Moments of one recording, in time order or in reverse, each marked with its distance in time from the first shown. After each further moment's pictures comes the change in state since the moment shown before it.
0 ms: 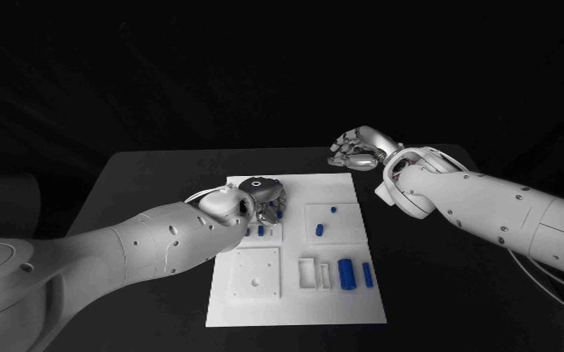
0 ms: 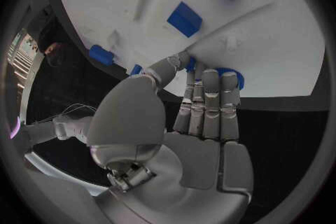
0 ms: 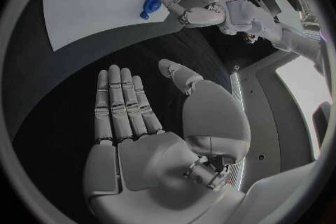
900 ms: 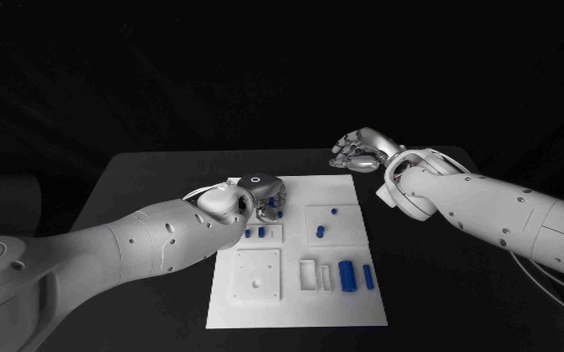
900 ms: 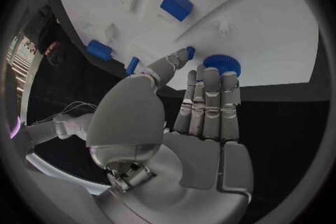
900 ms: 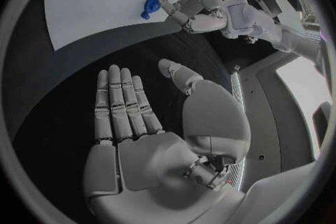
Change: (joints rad) left arm 0.017 -0.019 0.005 0.029 -0.012 -0.025 -0.013; left_hand 0.007 -0.030 0.008 0.008 0.004 -0.022 0.007 -0.009 0.010 -0.029 0.010 -0.007 0.005 -0.011 0.011 -0.035 -0.007 0.000 -0.011 0.007 -0.019 0.000; right arm 0.000 -0.001 0.000 -0.001 0.000 0.000 -0.001; right_hand 0.000 0.000 0.000 0.000 0.000 0.000 0.000 0.000 0.000 -0.004 0.004 0.000 0.001 0.000 0.000 0.000 0.001 0.000 0.000 0.000 0.000 -0.002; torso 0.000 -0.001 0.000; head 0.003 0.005
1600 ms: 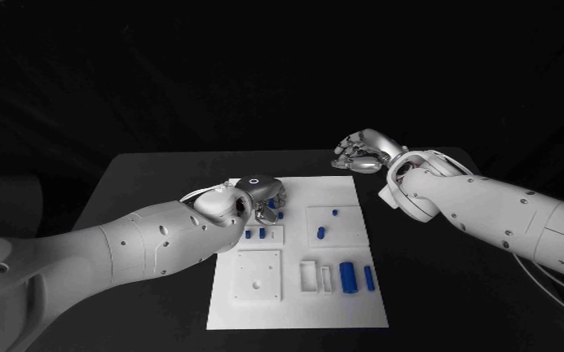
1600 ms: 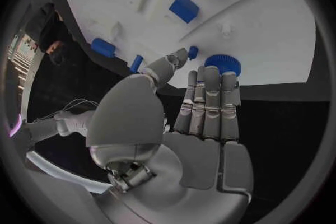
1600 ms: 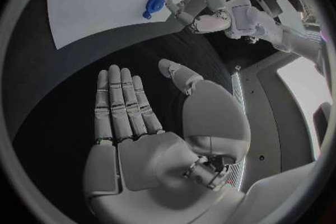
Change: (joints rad) left arm 0.006 -0.038 0.001 0.059 0.003 -0.004 -0.020; left_hand -0.005 -0.013 0.006 -0.013 0.000 -0.019 0.003 -0.009 0.011 -0.060 0.013 -0.008 0.017 -0.029 0.011 -0.043 -0.005 0.000 -0.034 0.009 -0.016 -0.007; right arm 0.000 -0.003 0.000 -0.005 -0.001 0.000 -0.001; right_hand 0.000 0.000 0.000 0.000 0.000 0.000 0.000 0.000 0.000 0.000 0.000 0.000 0.001 0.000 0.000 0.000 0.001 0.000 0.000 0.000 0.000 -0.001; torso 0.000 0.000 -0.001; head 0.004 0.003
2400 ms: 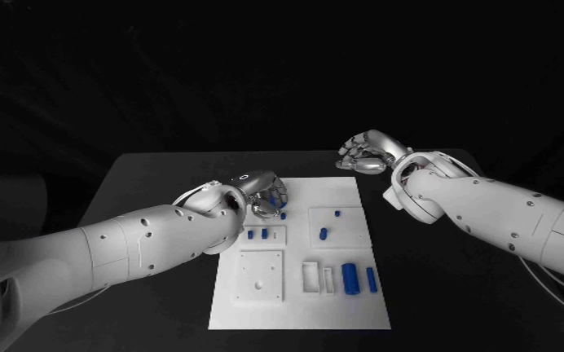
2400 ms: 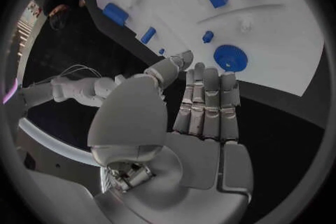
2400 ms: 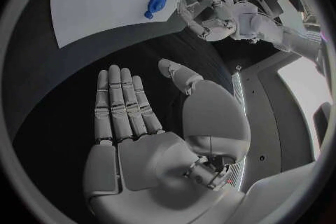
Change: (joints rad) left arm 0.000 -0.081 0.031 0.106 0.252 -0.072 0.035; left_hand 0.030 0.039 -0.010 -0.035 0.070 0.034 -0.012 0.023 0.031 0.052 -0.035 0.139 0.096 0.004 -0.026 0.000 0.023 0.000 -0.005 0.001 0.004 -0.013; right arm 0.000 -0.005 0.000 -0.001 -0.001 0.000 -0.002; right_hand 0.000 0.000 0.003 -0.003 -0.004 0.000 0.000 0.000 0.001 0.000 0.000 0.000 0.002 0.000 0.000 0.000 0.001 0.000 0.000 0.000 0.000 -0.002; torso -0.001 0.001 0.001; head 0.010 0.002
